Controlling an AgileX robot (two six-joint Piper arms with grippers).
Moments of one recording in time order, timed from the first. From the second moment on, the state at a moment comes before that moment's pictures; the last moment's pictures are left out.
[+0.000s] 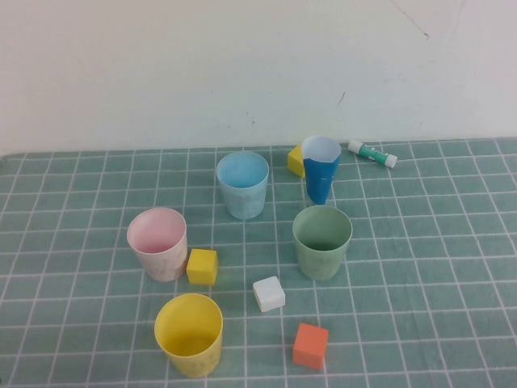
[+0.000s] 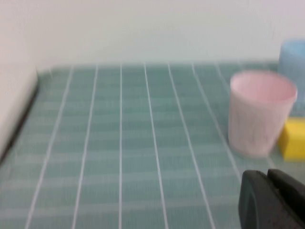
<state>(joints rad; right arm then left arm) -0.08 -0.01 0.03 -0.04 0.34 -0.13 -0.07 -0.01 0.02 -0.06 0.29 -0.04</state>
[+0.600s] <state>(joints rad) -0.08 -0.01 0.03 -0.03 -0.41 -0.16 -0.07 -0.01 0.02 -0.06 -0.54 -0.04</state>
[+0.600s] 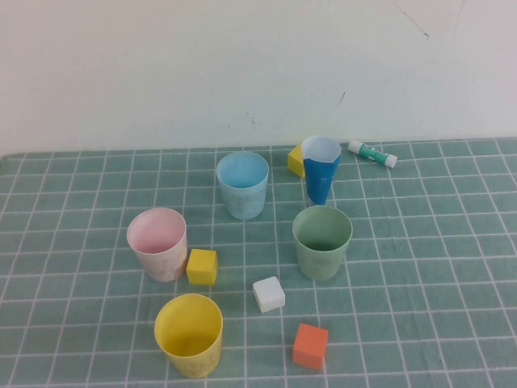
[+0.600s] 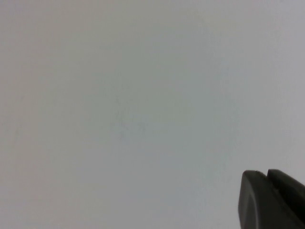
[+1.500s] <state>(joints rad) -0.08 0.40 -0.47 0.45 0.68 -0.70 -0.07 0.84 -0.85 -0.30 0.79 0.18</state>
